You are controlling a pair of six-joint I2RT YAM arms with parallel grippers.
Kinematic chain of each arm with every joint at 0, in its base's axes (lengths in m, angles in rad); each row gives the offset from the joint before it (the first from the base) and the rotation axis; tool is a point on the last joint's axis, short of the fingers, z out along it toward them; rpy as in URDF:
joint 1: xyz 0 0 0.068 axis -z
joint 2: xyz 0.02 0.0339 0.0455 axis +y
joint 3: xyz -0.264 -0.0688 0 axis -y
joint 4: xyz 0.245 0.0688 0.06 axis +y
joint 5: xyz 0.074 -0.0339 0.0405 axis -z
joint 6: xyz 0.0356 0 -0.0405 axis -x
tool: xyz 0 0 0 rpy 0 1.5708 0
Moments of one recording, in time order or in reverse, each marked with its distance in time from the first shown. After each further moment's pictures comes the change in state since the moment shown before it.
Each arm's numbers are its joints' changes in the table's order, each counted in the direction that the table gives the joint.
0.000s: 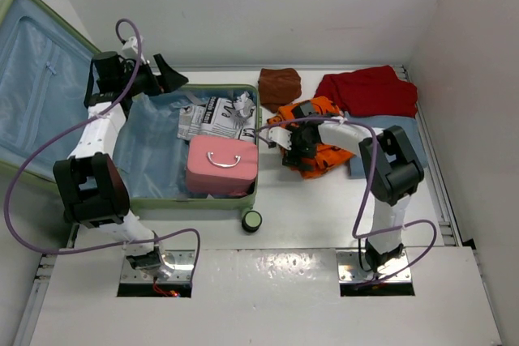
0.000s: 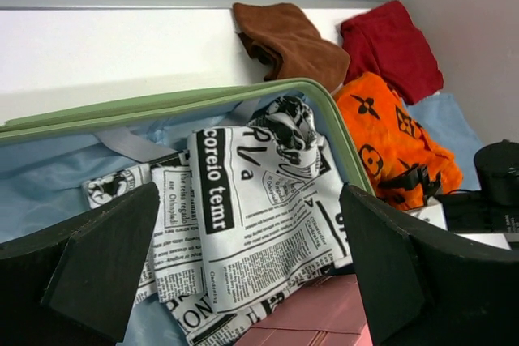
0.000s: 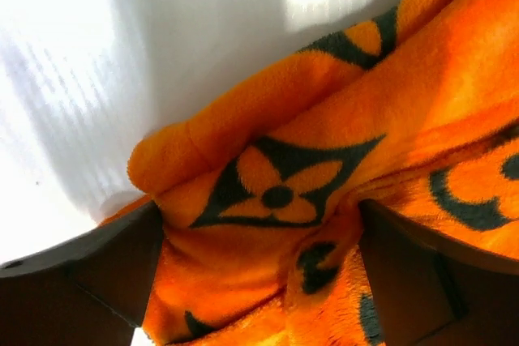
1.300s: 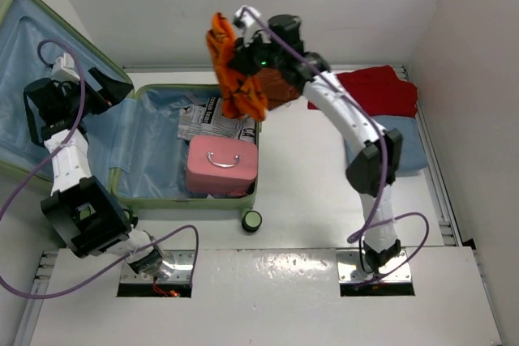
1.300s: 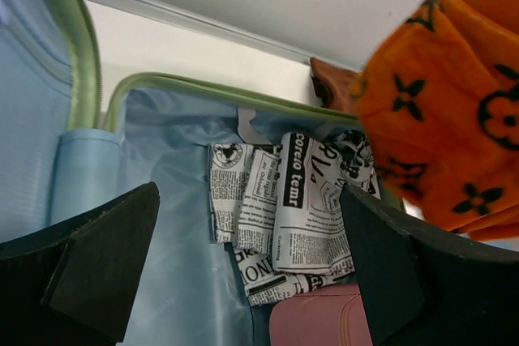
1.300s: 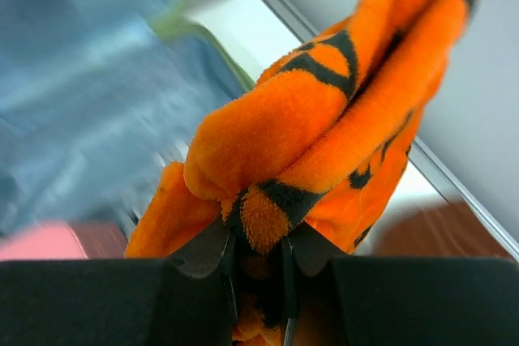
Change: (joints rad) left arm -0.378 -0.179 -0.162 -0.046 0.087 0.079; right arm -0.087 0.140 0.983 -0.073 -0.209 -0.839
